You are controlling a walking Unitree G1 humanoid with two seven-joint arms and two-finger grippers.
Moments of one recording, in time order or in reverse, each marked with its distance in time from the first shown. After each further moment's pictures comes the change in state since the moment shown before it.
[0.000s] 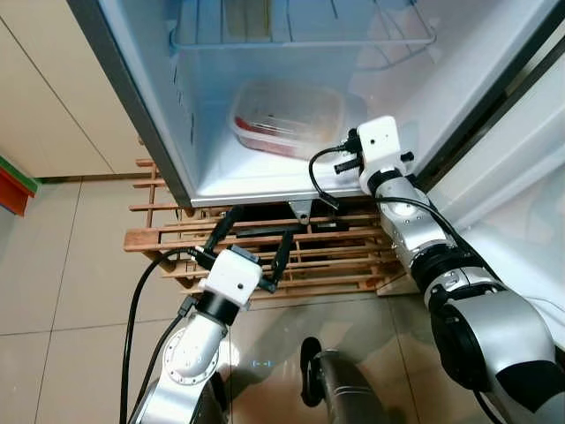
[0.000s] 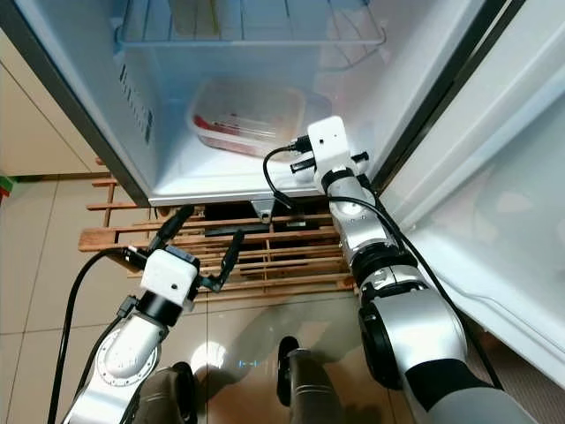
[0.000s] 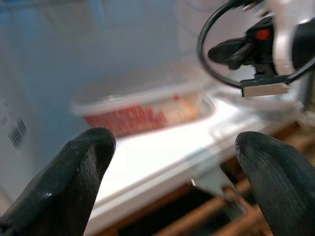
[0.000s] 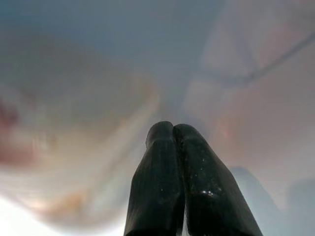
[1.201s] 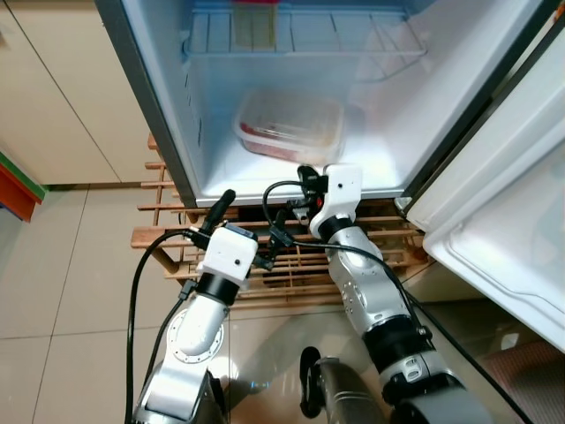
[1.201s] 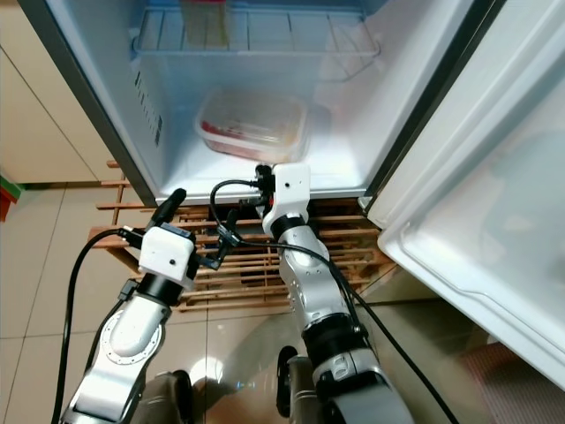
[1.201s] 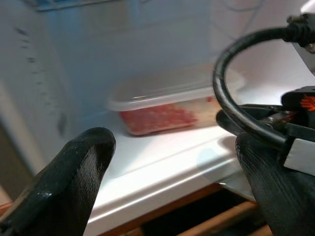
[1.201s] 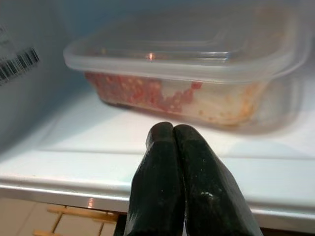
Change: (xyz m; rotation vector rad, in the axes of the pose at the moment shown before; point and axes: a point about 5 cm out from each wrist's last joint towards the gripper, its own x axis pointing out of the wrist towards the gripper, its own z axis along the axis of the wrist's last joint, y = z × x) left arm 0.003 0.015 -0.004 -0.010 0.060 0.091; right arm -0.041 0.097 -0.023 0.378 0.156 0.159
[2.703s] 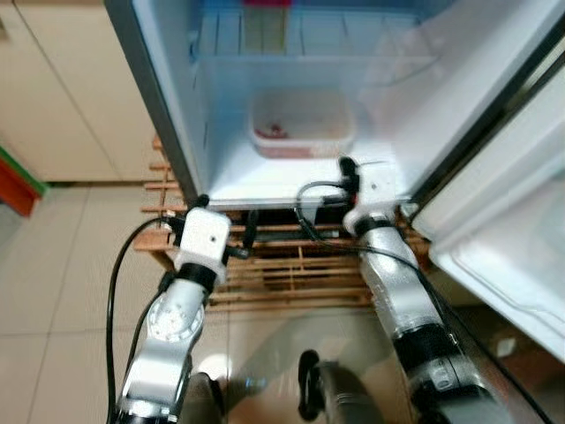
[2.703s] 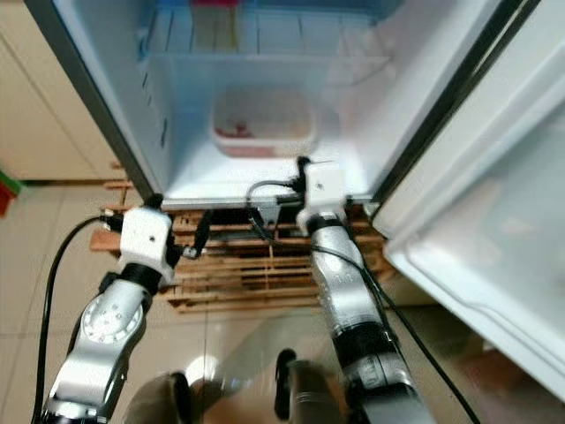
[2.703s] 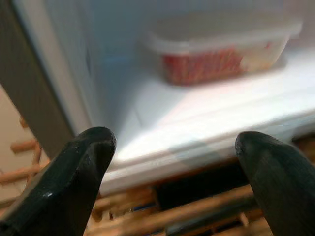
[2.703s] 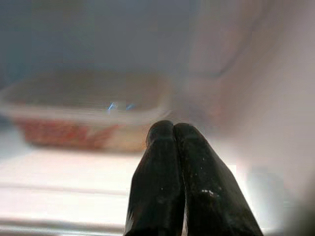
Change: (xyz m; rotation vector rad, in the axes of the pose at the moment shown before) left arm 0.009 0.022 -0.025 -0.108 0.281 0.045; right arm -0.053 -0.065 0.015 -0.172 -0.152 -0.220
